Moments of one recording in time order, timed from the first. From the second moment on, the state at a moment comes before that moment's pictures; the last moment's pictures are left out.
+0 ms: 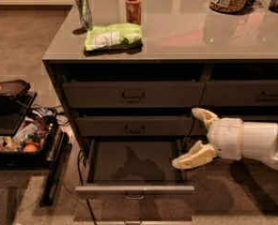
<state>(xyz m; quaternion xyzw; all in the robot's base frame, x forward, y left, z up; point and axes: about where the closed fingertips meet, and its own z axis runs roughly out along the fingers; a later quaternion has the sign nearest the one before) 0.459 -0.132 0.772 -0.45 0.71 0.26 0.47</state>
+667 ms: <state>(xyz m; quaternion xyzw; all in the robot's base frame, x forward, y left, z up) 0.508 -0.132 0.702 -0.39 0.74 0.25 0.48</state>
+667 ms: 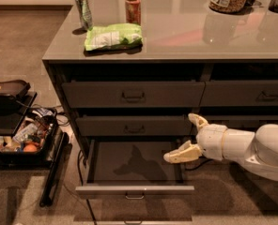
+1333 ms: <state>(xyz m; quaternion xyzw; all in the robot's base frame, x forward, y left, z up) 0.509 -0.126 0.695 -0.40 0.75 0.25 0.47</state>
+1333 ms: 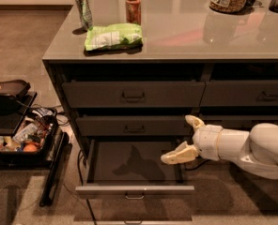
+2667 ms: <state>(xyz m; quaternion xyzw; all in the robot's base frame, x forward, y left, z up) 0.519 -0.095 0.582 -0.36 0.79 0.25 0.43</state>
